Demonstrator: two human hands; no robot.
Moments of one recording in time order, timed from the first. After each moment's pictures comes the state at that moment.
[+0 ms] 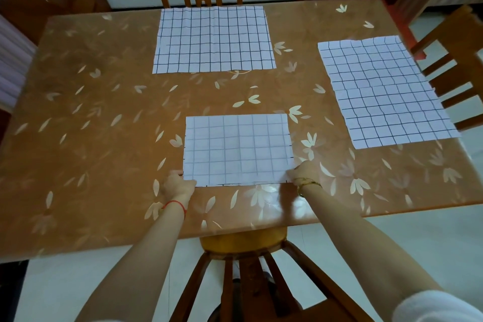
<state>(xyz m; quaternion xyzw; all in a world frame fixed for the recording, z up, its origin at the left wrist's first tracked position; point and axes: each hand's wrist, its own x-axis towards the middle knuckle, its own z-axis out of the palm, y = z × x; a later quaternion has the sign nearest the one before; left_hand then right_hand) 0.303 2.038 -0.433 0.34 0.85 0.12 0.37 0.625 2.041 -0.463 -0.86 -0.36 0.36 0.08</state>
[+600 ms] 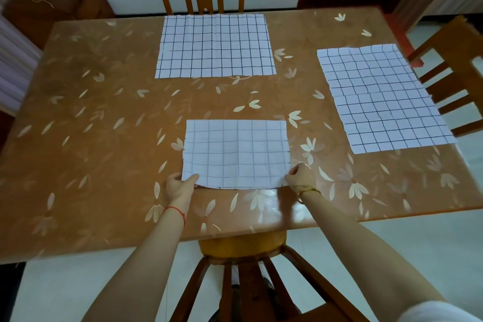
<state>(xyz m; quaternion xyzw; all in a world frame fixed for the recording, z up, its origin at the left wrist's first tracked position) 0.305 2.036 -0.440 0.22 0.83 0.27 0.44 0.620 2.033 -0.449 -0.83 -0.40 0.36 0.15</state>
